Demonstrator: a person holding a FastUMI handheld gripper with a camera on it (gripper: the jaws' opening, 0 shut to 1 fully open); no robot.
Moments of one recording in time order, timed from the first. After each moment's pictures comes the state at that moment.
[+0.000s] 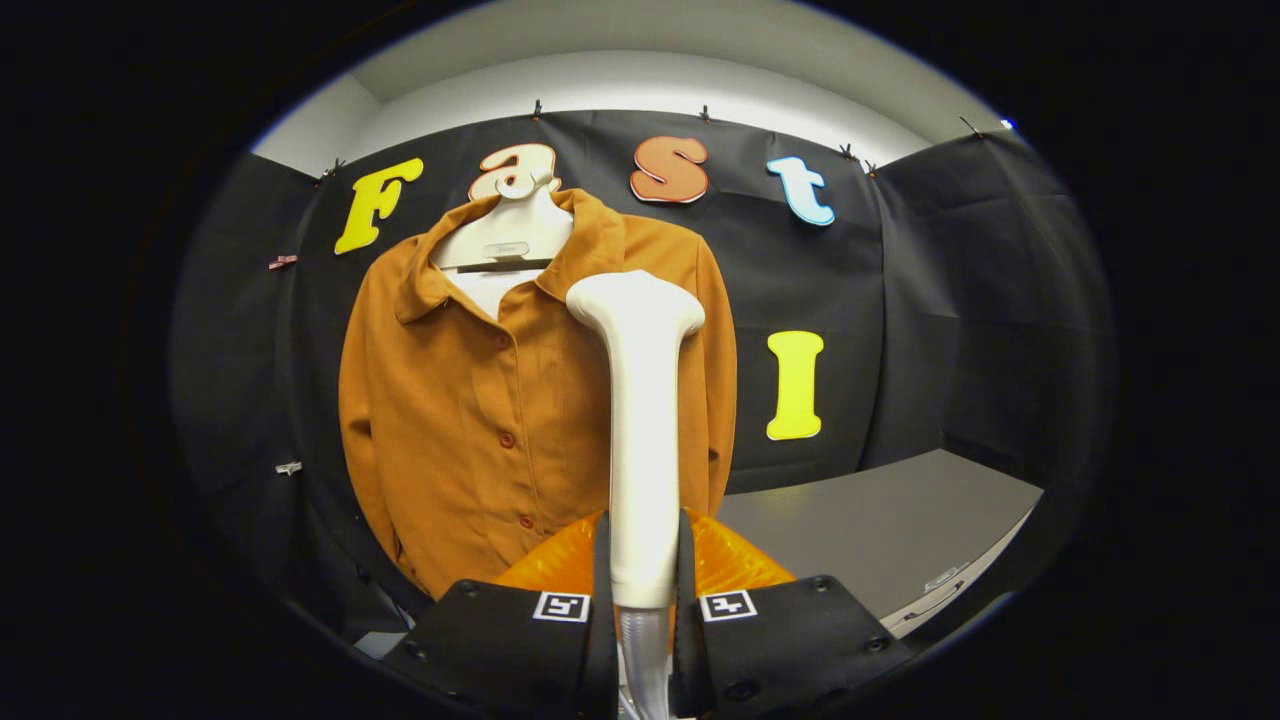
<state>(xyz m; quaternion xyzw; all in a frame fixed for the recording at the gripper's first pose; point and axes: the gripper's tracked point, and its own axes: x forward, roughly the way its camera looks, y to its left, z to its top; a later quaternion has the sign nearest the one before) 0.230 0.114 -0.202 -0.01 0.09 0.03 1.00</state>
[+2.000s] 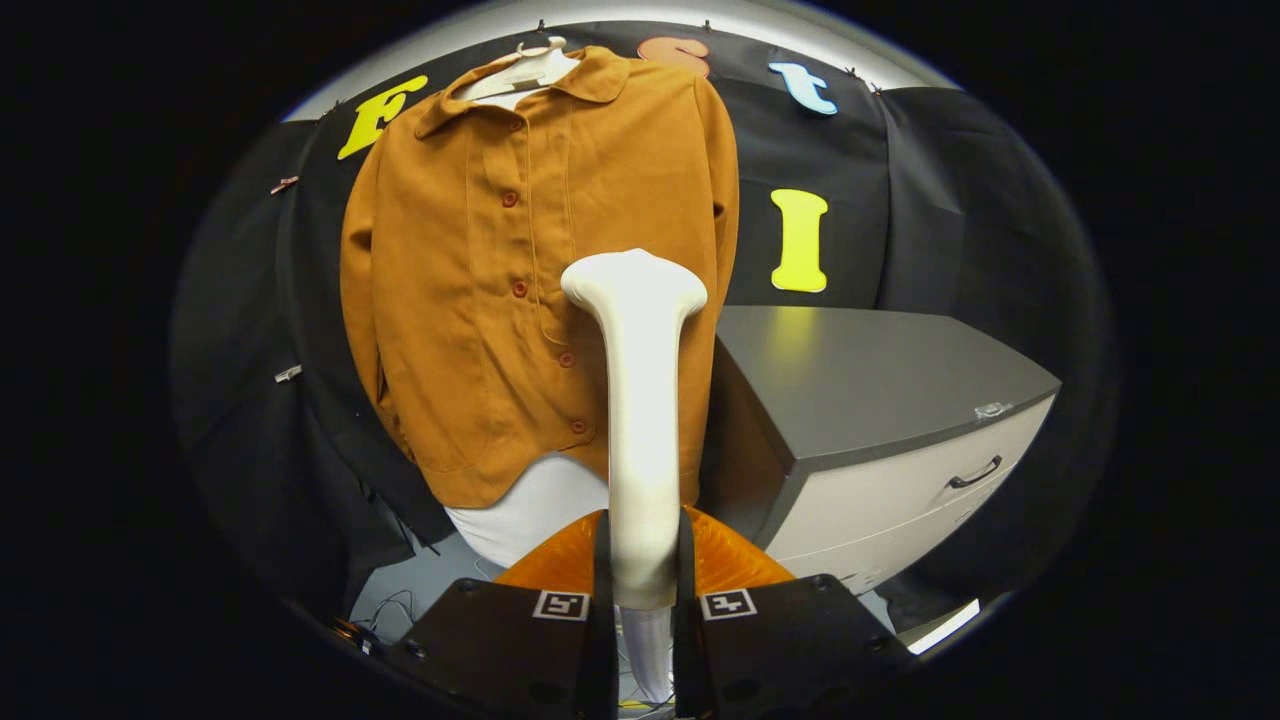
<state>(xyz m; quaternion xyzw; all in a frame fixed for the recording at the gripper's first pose) 0.124 0.102 -0.354 0.00 0.26 0.03 0.97</state>
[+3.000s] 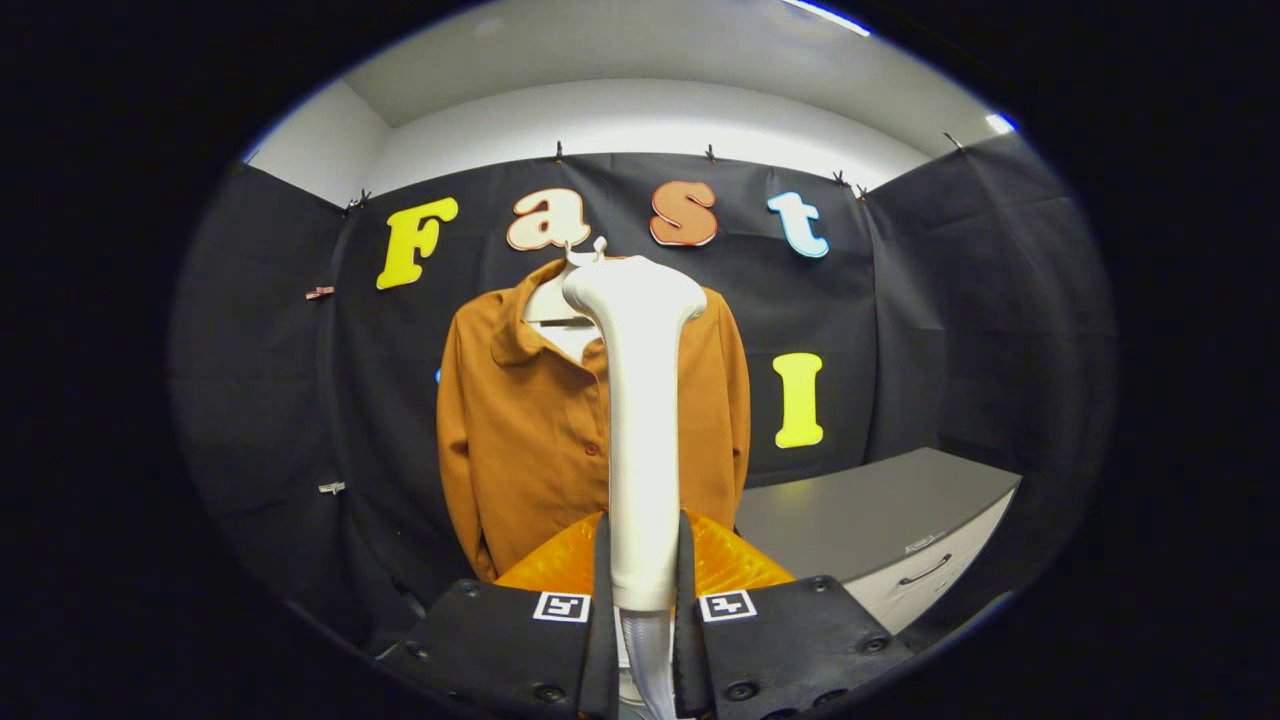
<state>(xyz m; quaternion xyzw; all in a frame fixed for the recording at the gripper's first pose) 0.105 0.171 -0.129 0.01 0.05 0.04 1.00</state>
